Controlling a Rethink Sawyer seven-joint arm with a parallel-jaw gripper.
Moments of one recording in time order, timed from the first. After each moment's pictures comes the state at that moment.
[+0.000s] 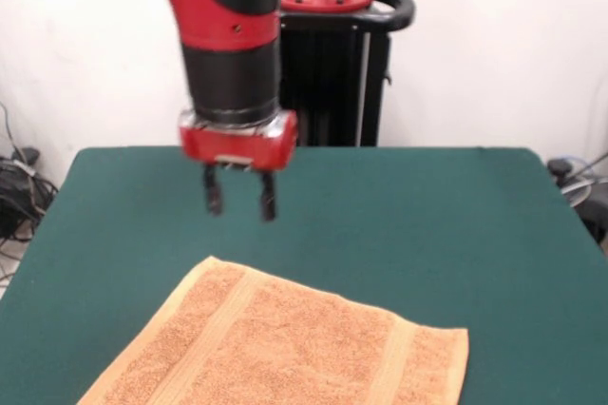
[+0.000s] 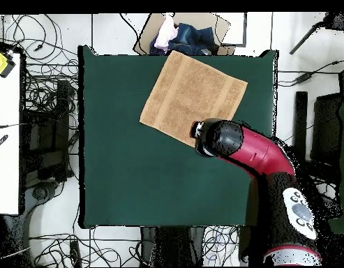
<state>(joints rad) -0.43 -0.66 0.04 1.65 0.04 0.61 1.51</state>
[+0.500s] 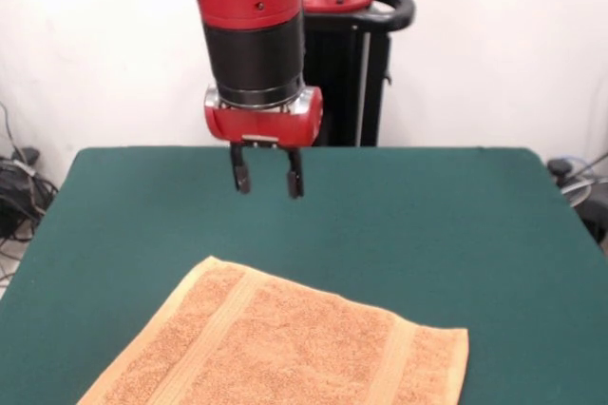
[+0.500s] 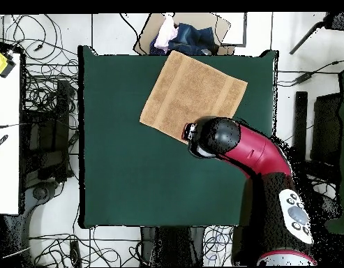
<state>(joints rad) -0.41 -0.68 0.03 1.65 0.08 0.67 1.51</state>
